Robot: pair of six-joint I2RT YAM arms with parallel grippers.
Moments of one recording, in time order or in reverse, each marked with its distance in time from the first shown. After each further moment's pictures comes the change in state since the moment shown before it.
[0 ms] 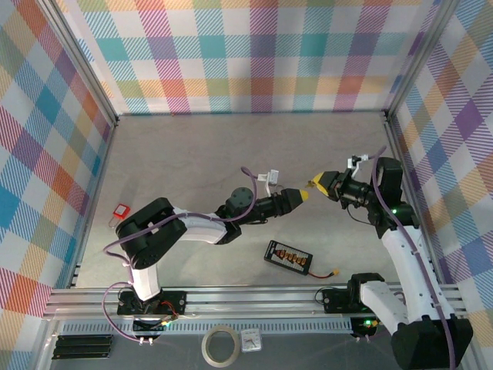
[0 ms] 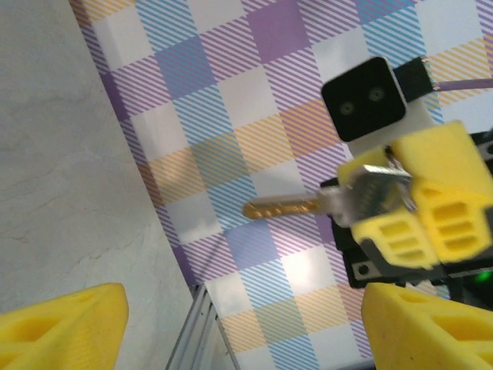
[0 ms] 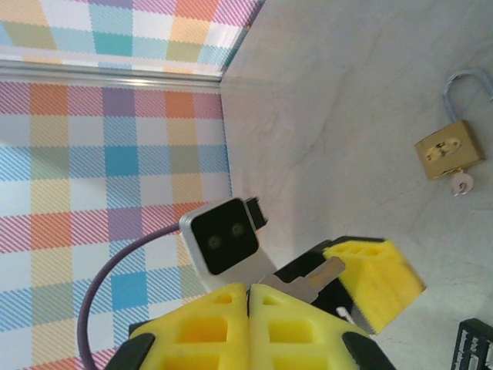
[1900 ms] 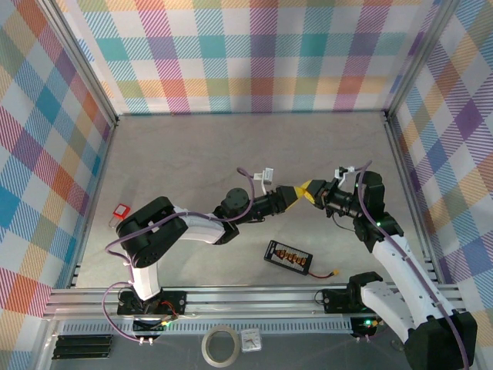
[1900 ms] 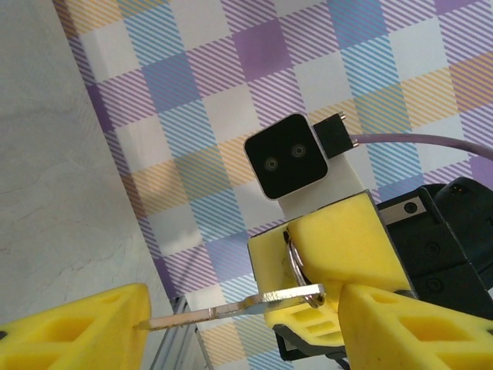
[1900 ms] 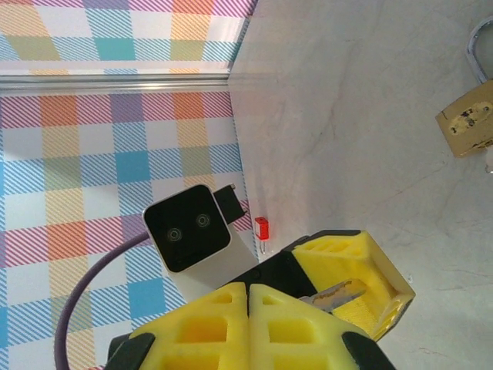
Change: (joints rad) left arm 0.024 0.005 -0.035 0.099 0.005 -0.067; right arm 0.160 -0.040 -0.210 0.287 0.135 0.223
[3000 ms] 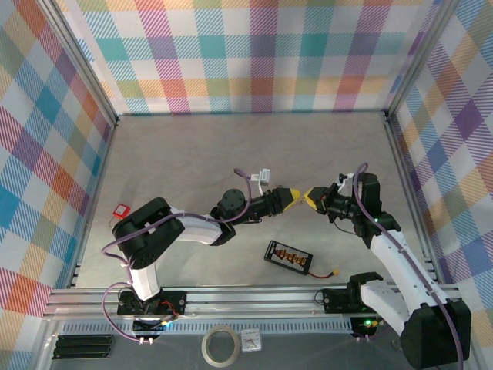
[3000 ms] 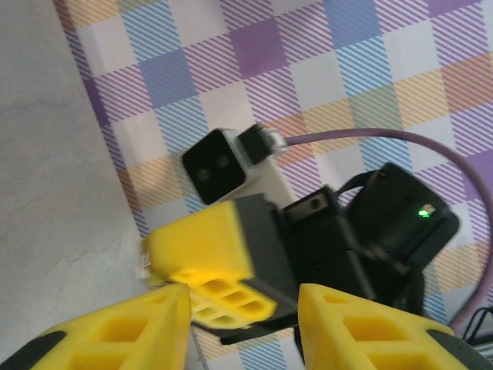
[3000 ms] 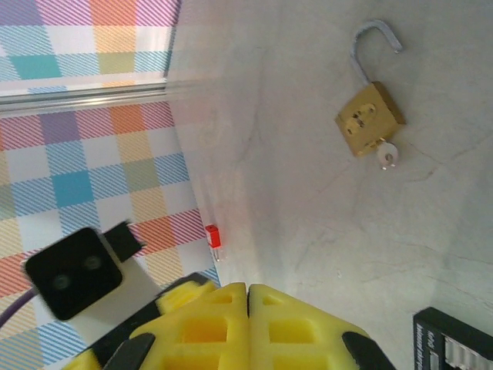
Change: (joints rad) left arm 0.010 -0.027 -0.031 0.025 0.024 -0.027; right arm -0.051 0.063 -0.029 -0.104 0.016 -0.082
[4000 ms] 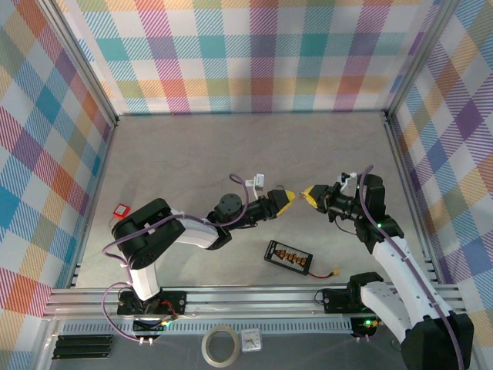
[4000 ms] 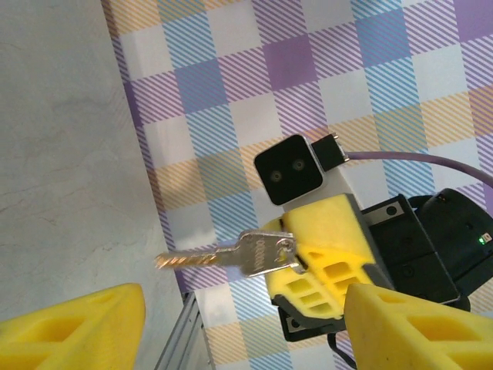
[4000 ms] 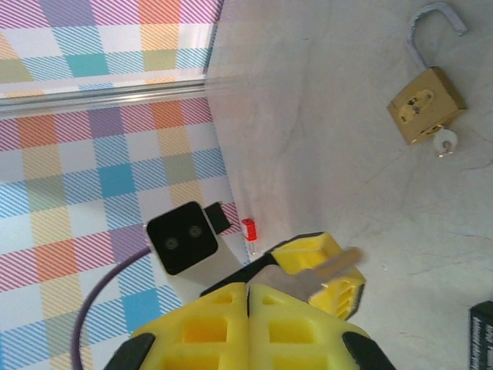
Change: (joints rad) left arm 0.010 -0.002 -0.077 0.008 -0.063 -0.029; right arm 0.000 -0.072 -0.006 0.073 -0.035 0.109
